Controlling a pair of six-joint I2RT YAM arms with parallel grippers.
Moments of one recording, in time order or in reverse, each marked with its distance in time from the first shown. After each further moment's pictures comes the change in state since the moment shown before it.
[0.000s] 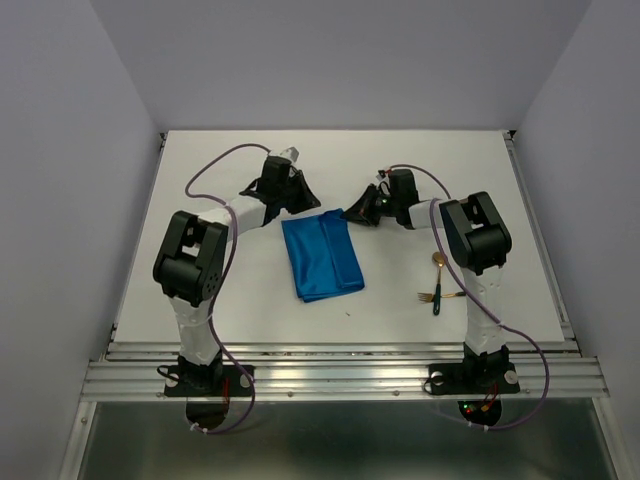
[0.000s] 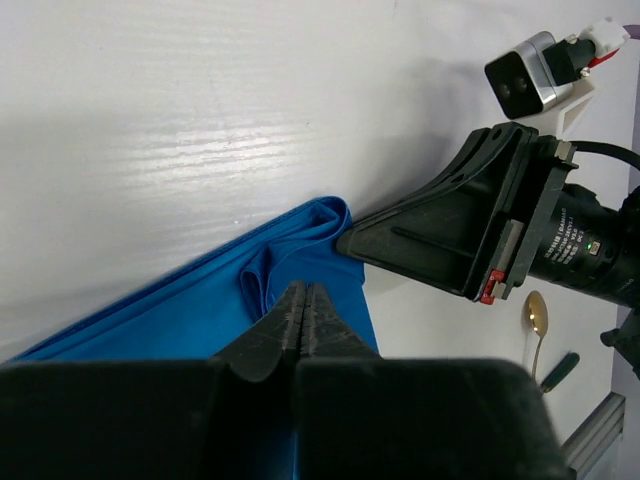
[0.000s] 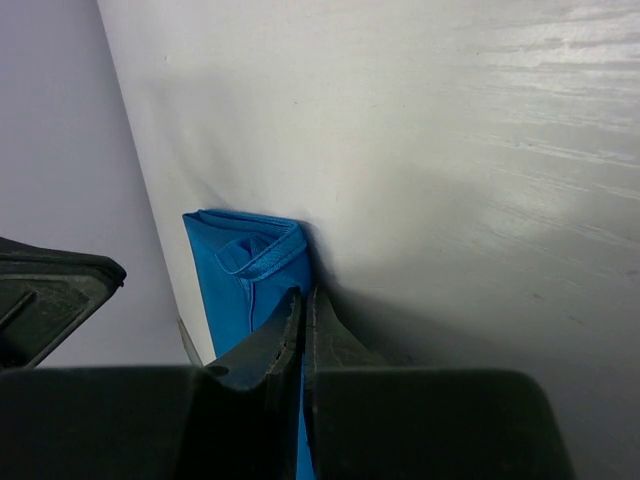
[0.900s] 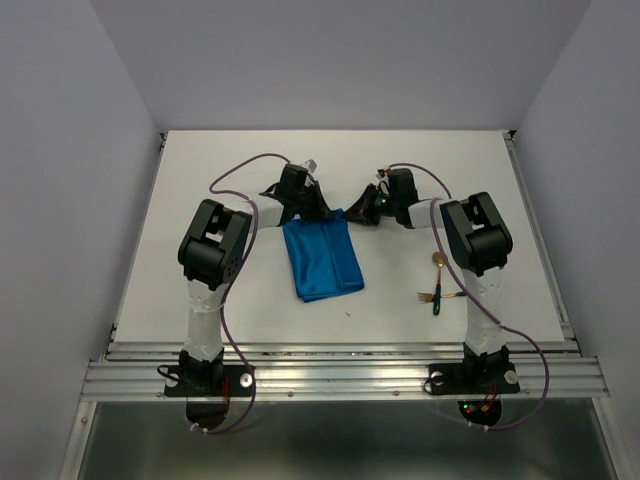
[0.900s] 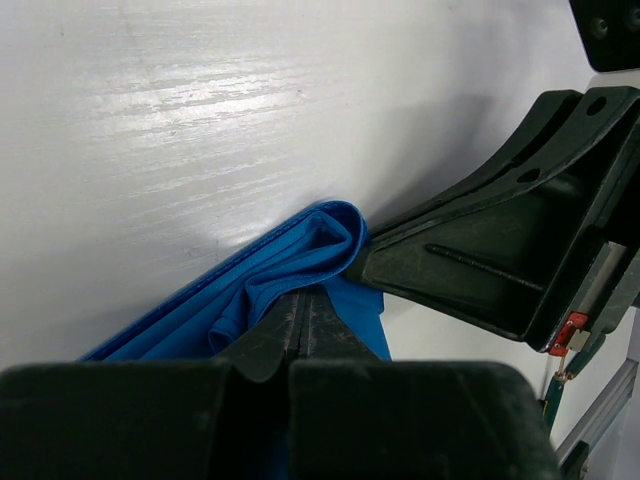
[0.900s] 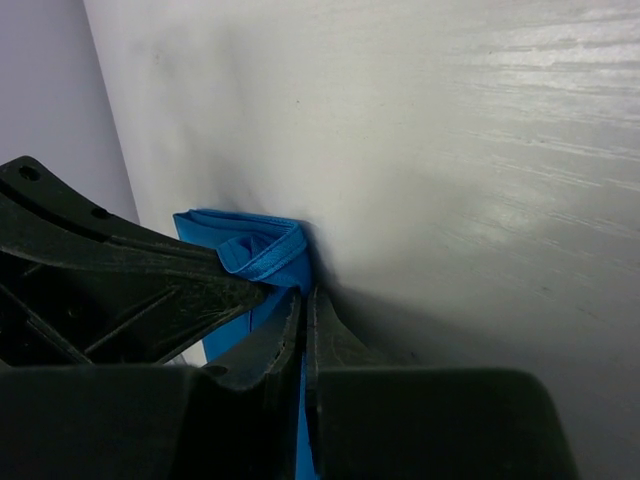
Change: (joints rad) left arm -0.045 0.206 0.112 0.006 0.074 -0.002; right arm 0.004 -0.013 0.002 -0.029 0.029 -0.034
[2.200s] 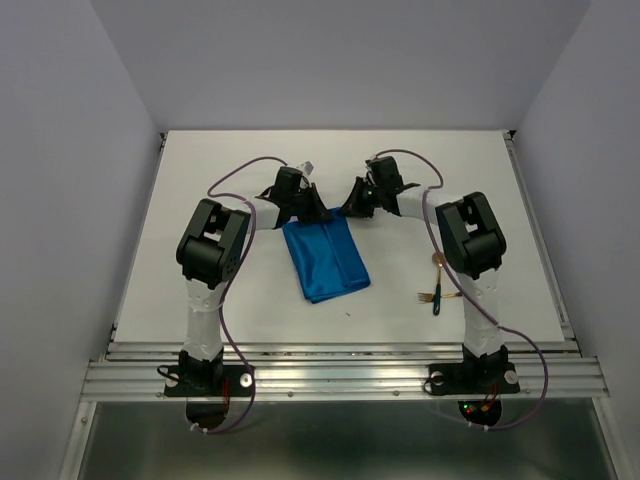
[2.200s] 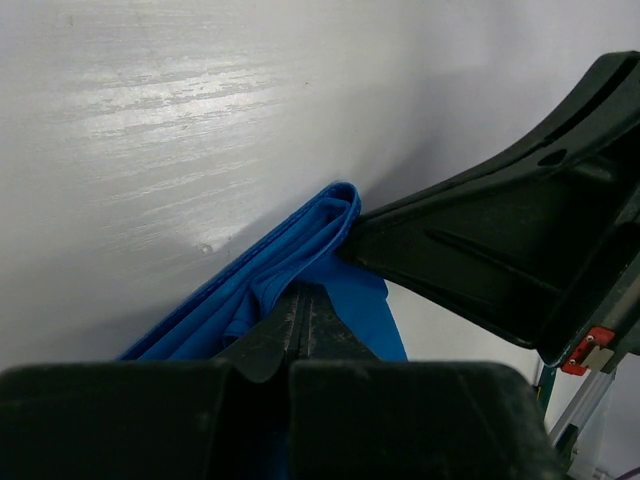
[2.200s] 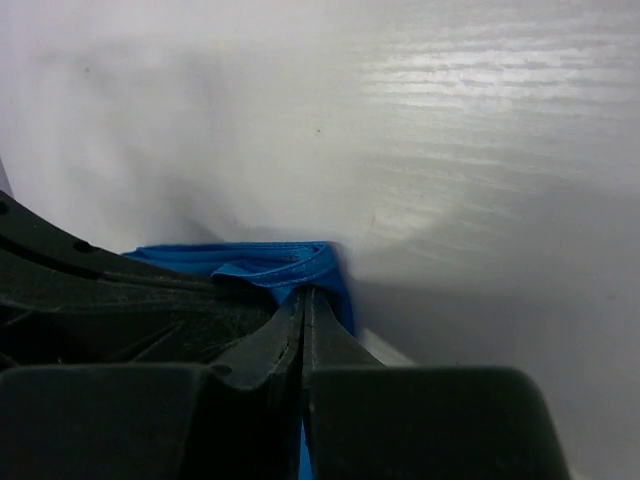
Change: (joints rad) left arm 0.019 0.006 -0.047 0.076 0.064 -0.006; right arm 0.082 -0.029 0.178 -0.323 0.206 -0.151
